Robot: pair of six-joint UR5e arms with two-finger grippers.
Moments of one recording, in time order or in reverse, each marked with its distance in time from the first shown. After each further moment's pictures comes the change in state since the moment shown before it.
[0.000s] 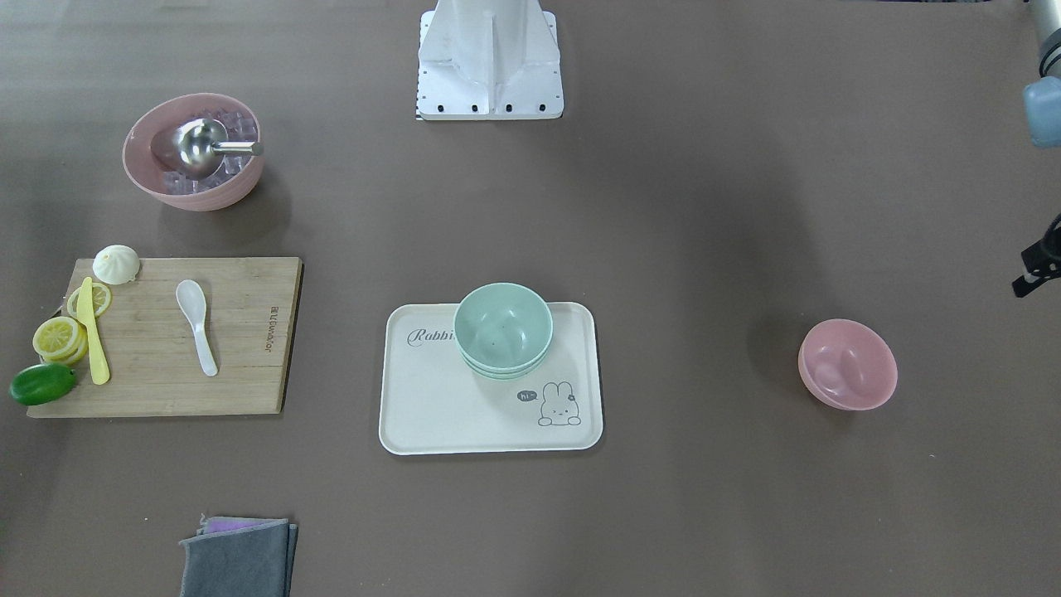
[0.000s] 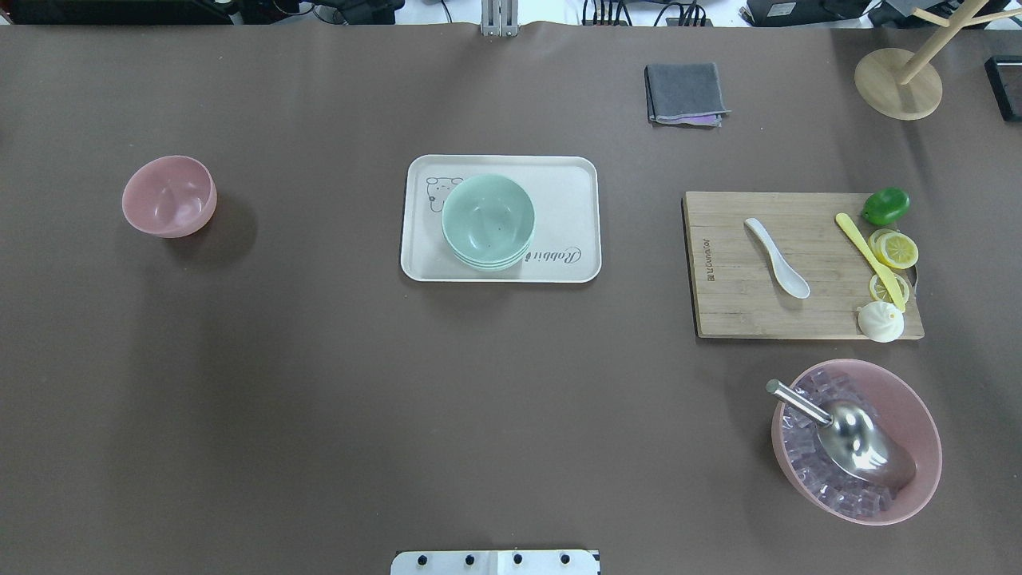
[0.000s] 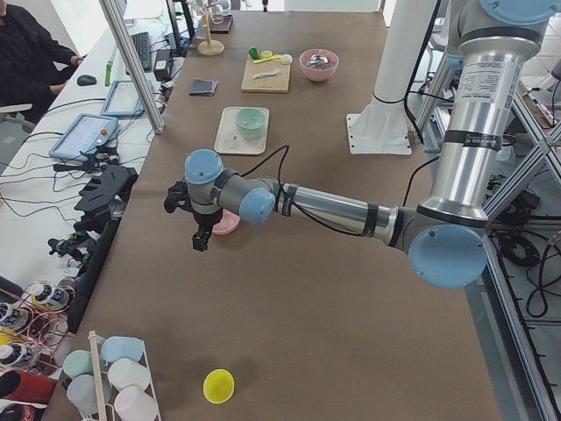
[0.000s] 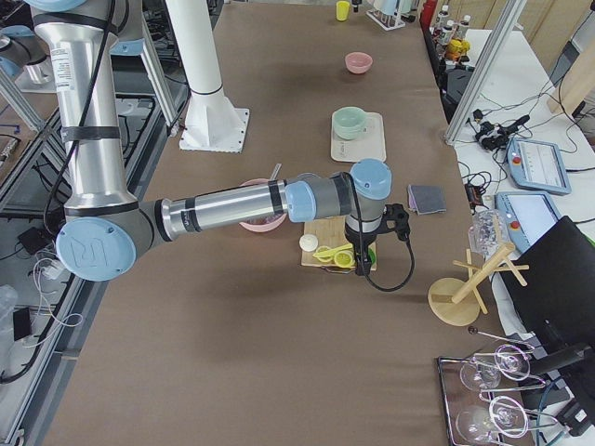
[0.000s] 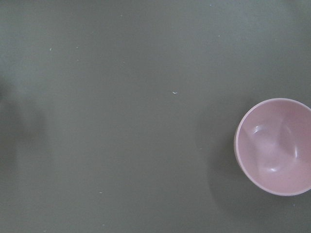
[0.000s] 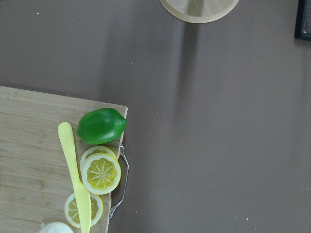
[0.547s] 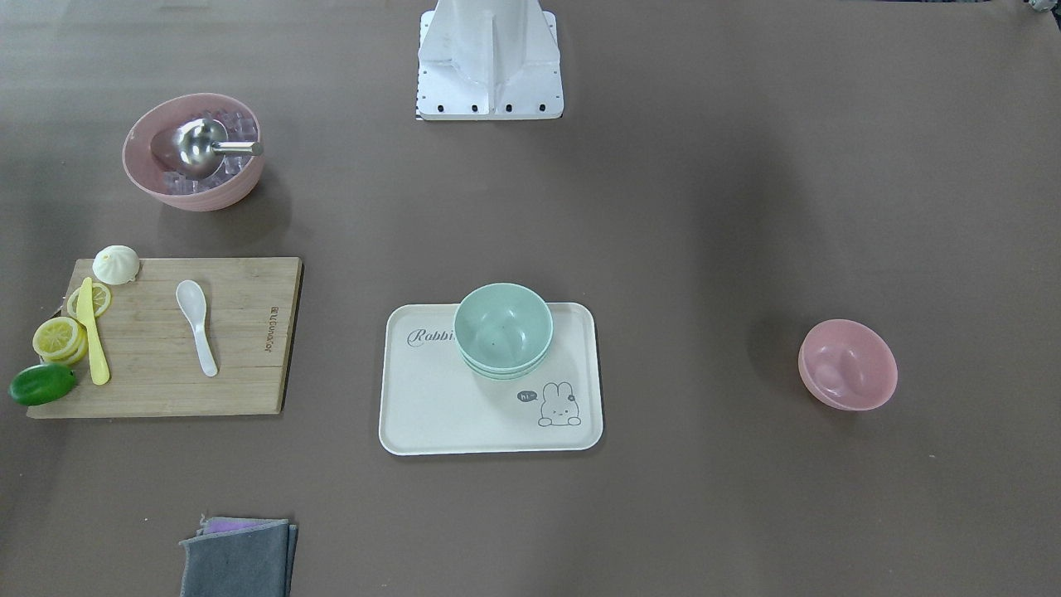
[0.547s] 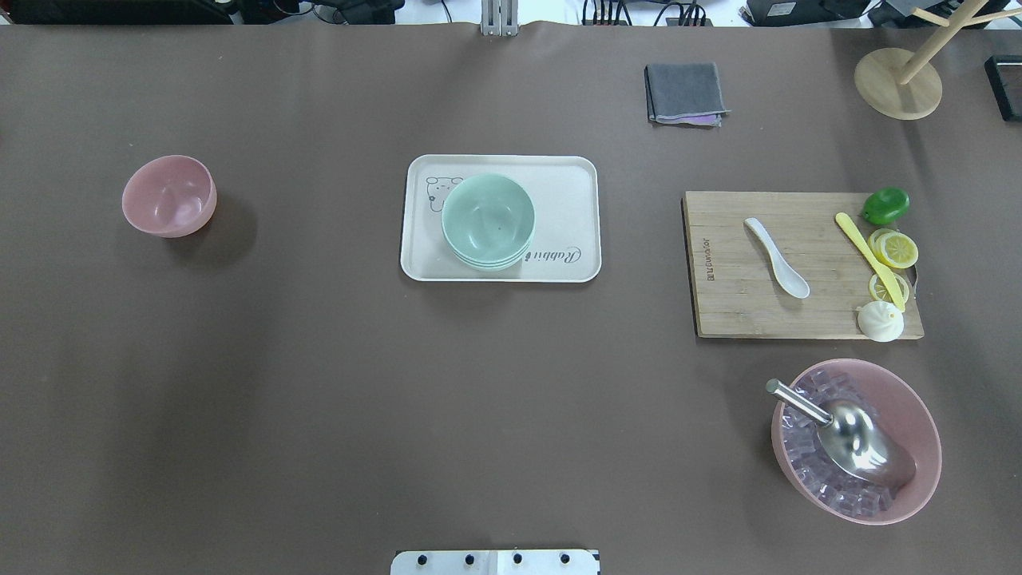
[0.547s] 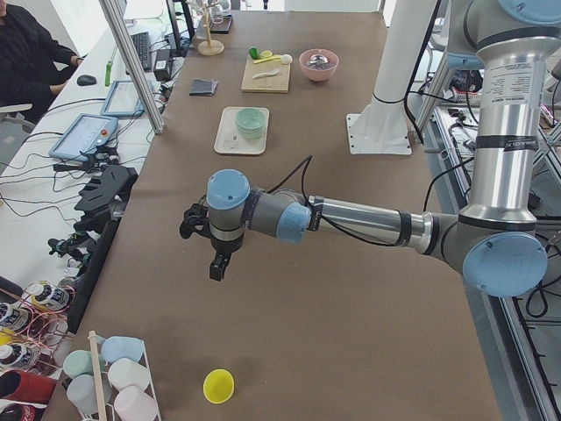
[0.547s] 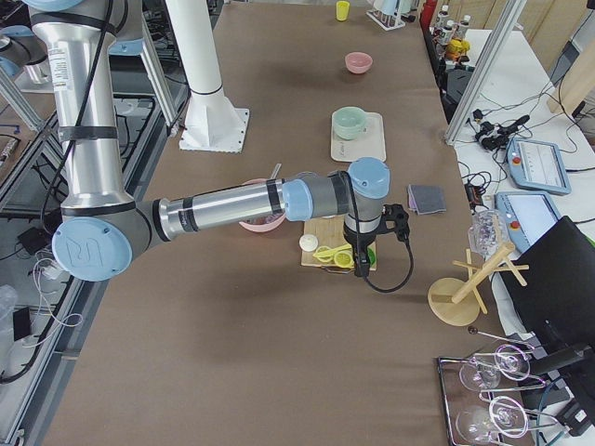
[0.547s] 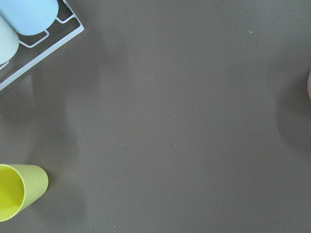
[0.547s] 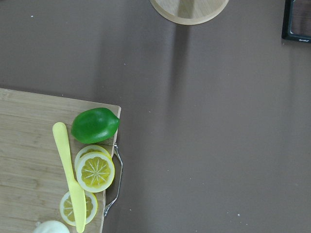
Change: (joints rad) left arm -0.144 0.165 -0.141 0.105 0.002 0.261; right arm 0.019 -0.008 0.017 -0.008 -0.010 -0.006
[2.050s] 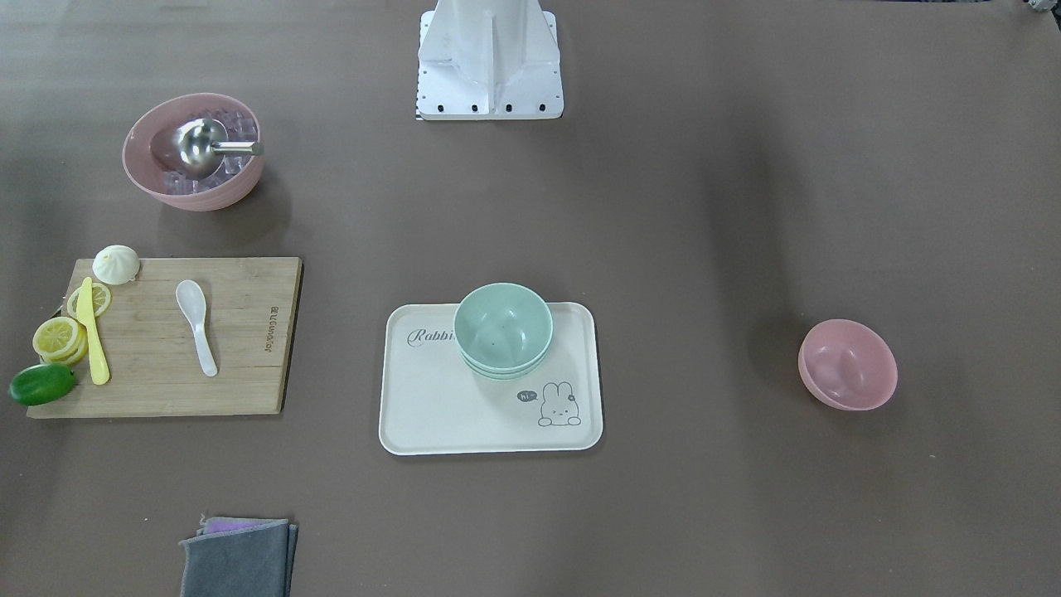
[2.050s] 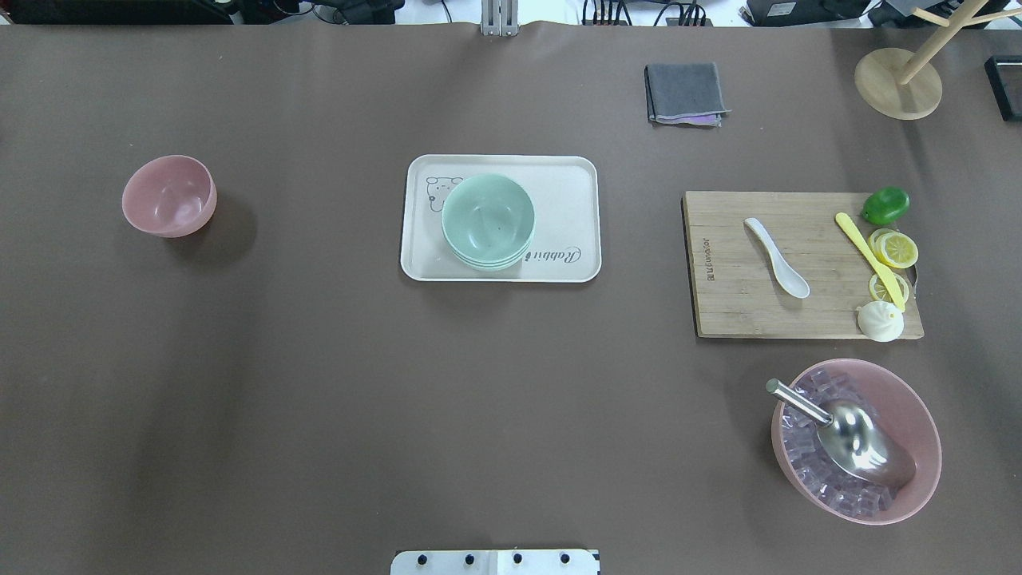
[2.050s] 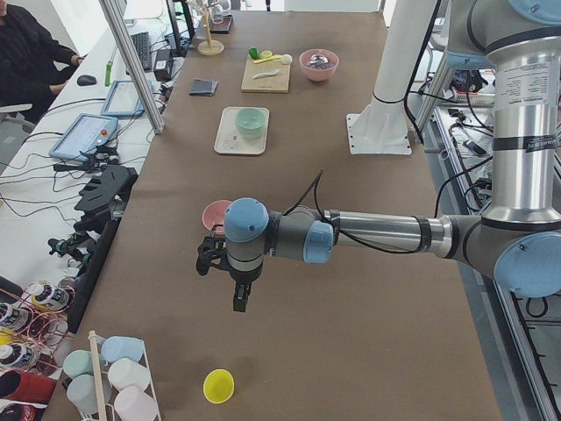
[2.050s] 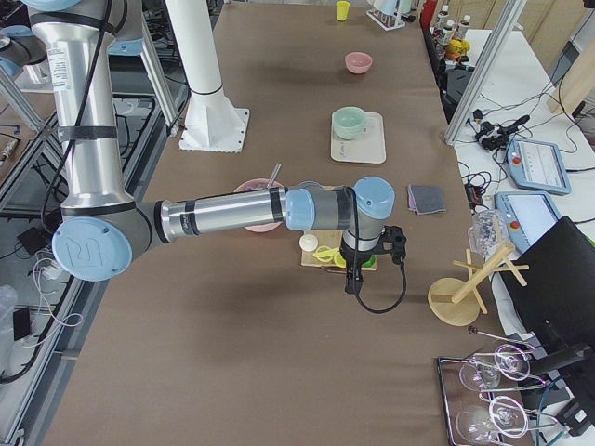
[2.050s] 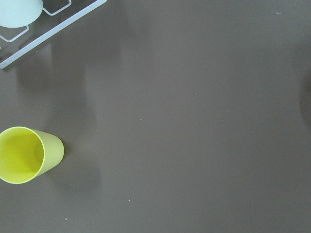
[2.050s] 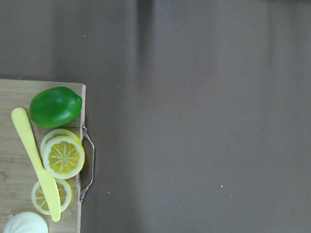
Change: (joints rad) left arm -0.095 0.103 -0.006 0.089 0.006 0.006; right arm 0.011 0.005 -0.061 -0.095 -0.013 -0.011
